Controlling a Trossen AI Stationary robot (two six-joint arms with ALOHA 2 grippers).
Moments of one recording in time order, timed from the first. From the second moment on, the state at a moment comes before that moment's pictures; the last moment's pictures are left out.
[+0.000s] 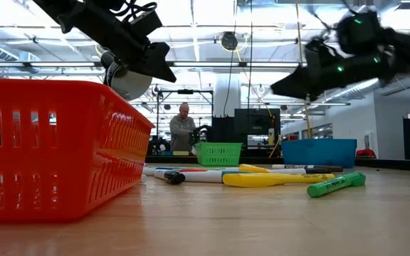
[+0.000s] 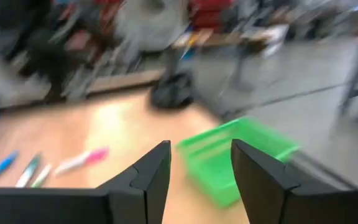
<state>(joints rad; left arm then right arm) 0.04 1.34 0.74 0.18 -0.72 0.07 -0.46 1.06 0.26 0.69 -0.08 0.01</state>
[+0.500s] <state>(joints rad) 0.06 1.34 0.74 0.09 -0.33 0.05 -0.12 1.12 0.62 -0.28 0.24 0.24</state>
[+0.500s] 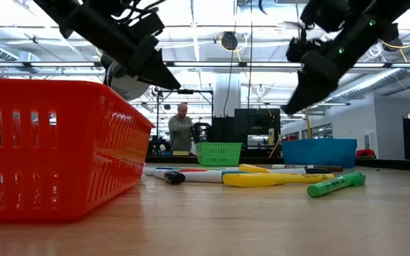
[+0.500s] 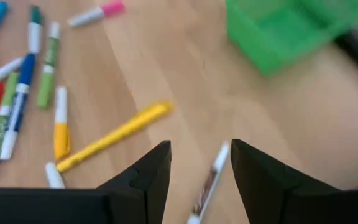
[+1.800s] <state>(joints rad) 0.07 1.34 0.74 0.08 -0.23 0.05 -0.14 1.49 0.52 -0.23 0.12 0.20</state>
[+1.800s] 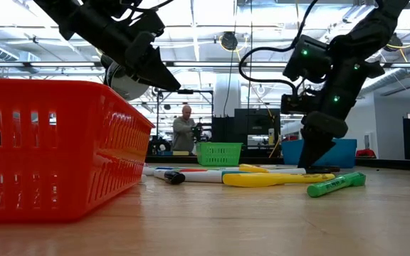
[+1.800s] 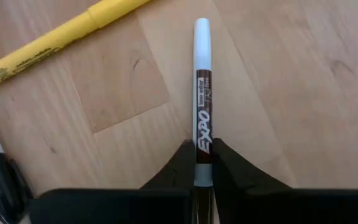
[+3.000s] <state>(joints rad) 0.09 1.65 0.74 0.94 0.18 0.10 0.06 1.22 0.50 0.56 0.20 -0.13</state>
